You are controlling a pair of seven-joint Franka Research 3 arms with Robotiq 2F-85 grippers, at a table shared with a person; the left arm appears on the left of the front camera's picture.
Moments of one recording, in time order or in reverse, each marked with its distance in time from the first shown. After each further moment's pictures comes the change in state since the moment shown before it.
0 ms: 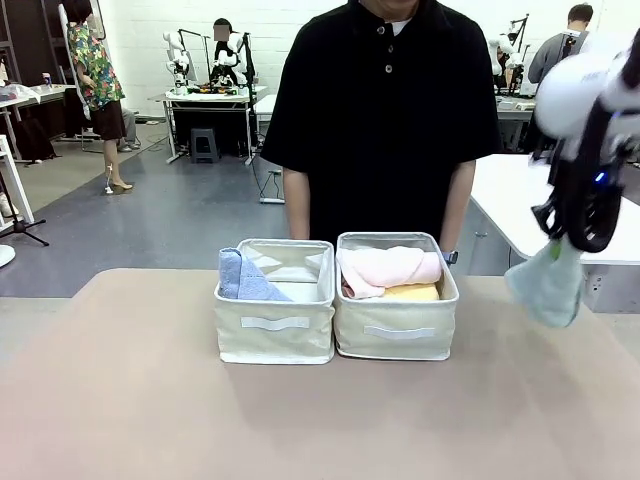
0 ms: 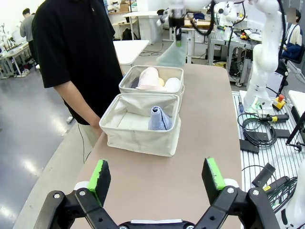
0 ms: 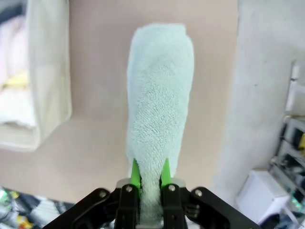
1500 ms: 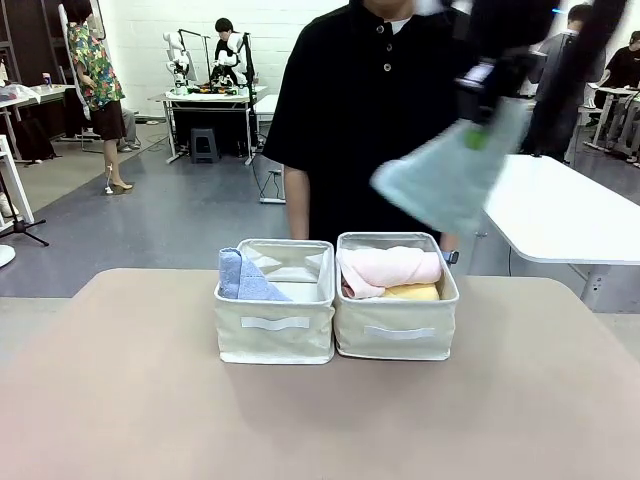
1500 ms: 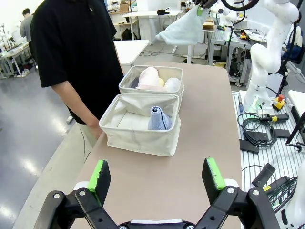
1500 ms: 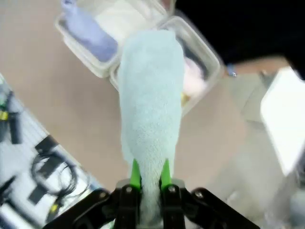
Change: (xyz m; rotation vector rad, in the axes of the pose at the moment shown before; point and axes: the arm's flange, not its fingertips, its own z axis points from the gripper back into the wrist) left arm 0.000 0.000 -0.001 -0.001 0.000 0.000; right arm -0.128 0.250 0.220 -0.054 -0.345 0.815
